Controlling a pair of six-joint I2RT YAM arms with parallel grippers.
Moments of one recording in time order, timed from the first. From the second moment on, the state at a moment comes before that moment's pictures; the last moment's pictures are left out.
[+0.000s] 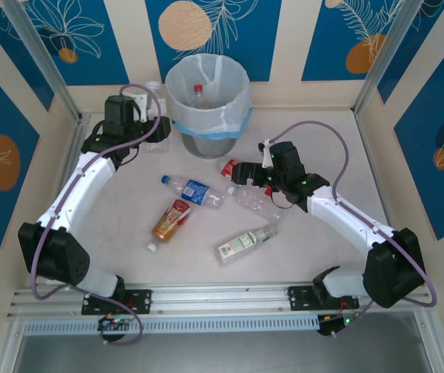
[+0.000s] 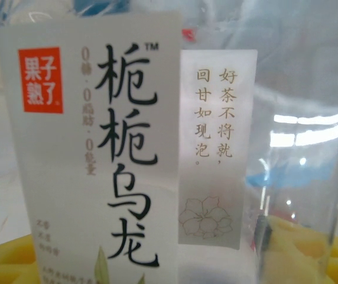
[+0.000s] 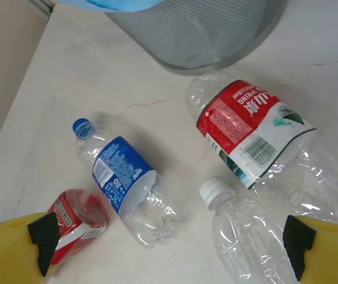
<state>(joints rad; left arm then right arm) -0.26 1.49 1.44 -0.47 0.12 -0.20 0.50 1.31 0.95 -0.28 -0.18 0.48</state>
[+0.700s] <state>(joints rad) -0.45 1.77 1.94 -0.41 0.26 -0.12 0.51 1.31 1.04 -0.33 -0.08 0.43</state>
